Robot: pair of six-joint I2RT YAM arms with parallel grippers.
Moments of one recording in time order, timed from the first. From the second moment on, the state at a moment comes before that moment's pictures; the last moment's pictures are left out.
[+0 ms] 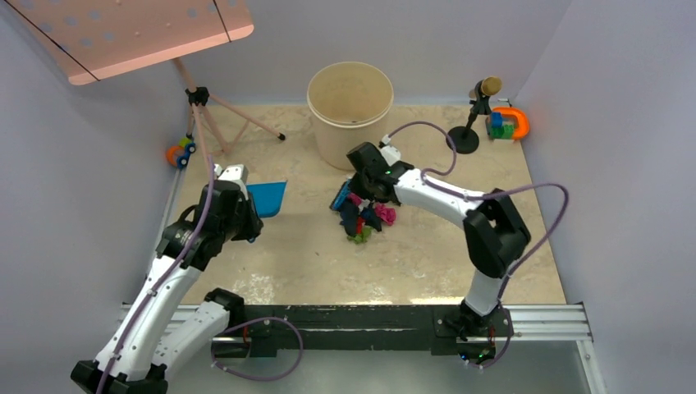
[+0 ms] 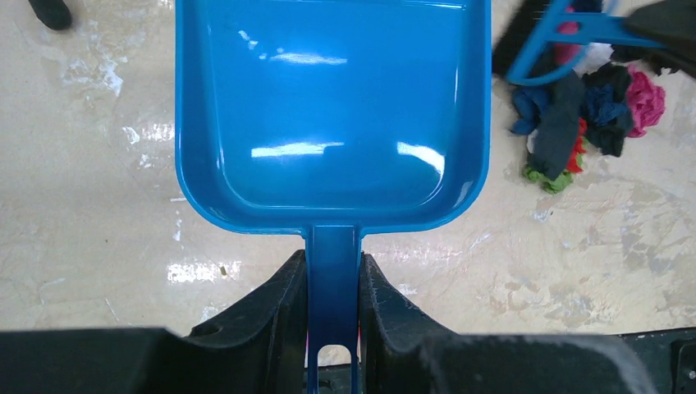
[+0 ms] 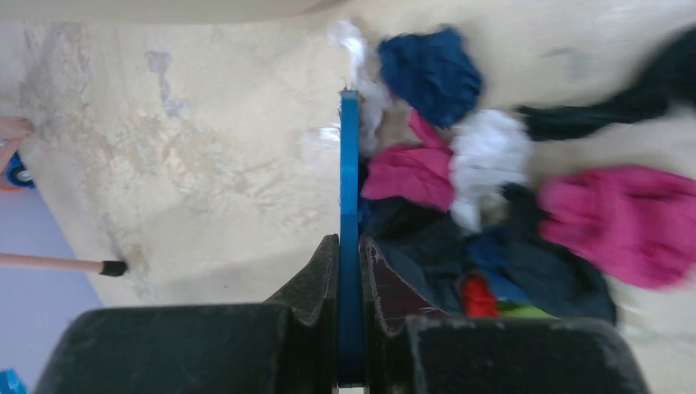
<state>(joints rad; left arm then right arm) -0.36 0.76 0.90 -0.94 -0.13 -0.43 0.74 1.84 1.36 -0.42 0.26 1.21</state>
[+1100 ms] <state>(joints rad) -1.08 1.22 0.75 -0.77 -0.19 -0.59 0.66 1.58 1.22 -0.61 0.57 -0.03</state>
